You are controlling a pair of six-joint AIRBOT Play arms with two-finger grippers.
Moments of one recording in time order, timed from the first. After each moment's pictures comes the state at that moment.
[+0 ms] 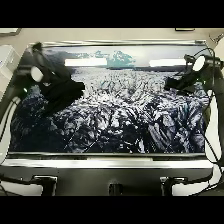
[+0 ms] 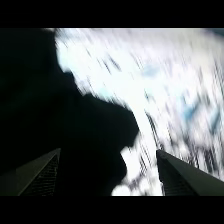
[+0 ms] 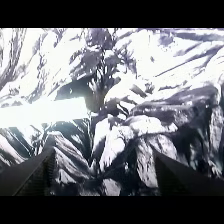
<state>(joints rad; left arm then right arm) -0.08 -1.67 1.68 1.55 -0.80 -1.94 -0.07 -1.66 1.73 -1.48 1.36 1.72</state>
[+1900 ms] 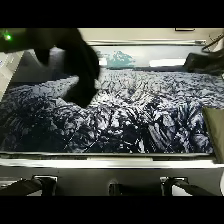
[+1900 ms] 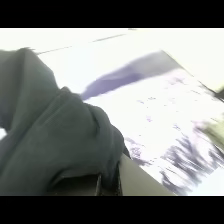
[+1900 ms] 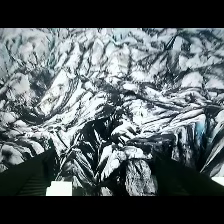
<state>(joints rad) -0.48 -1.24 1.96 1.22 -1.09 -1.51 -0.07 -1.29 1.88 -1.47 1.44 1.59</state>
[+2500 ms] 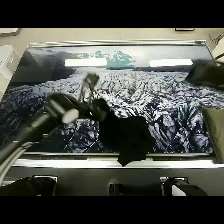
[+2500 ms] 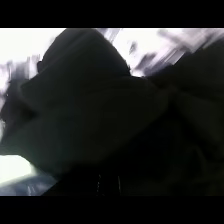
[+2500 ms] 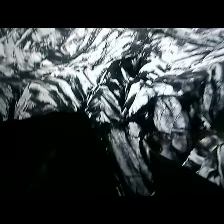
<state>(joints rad) -0.76 -1.34 1.28 1.66 -1.07 -2.00 -0.07 -1.18 1.74 -1.37 1.64 1.63</state>
